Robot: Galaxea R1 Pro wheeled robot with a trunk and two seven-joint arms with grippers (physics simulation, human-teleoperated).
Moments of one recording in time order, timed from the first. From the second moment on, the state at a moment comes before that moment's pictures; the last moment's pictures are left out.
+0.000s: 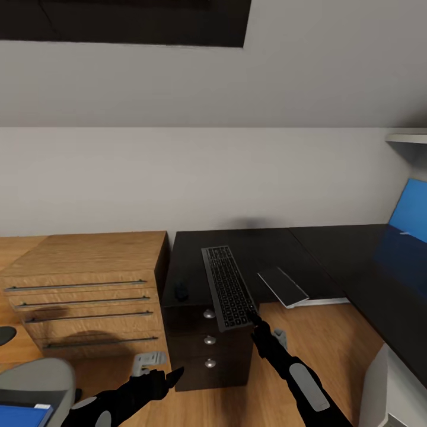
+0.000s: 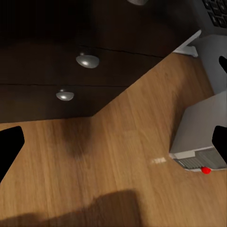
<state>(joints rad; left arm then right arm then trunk) 0.02 -0.03 -0.02 -1.57 0.28 0.72 -0.27 -0.39 0.05 0.02 -0.76 -1.25 0.28 0.28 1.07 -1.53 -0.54</state>
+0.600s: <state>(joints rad) 0.02 -0.03 0.01 -1.57 0.28 0.72 -0.27 -0.39 0.05 0.02 -0.76 -1.24 0.28 0.27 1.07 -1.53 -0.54</state>
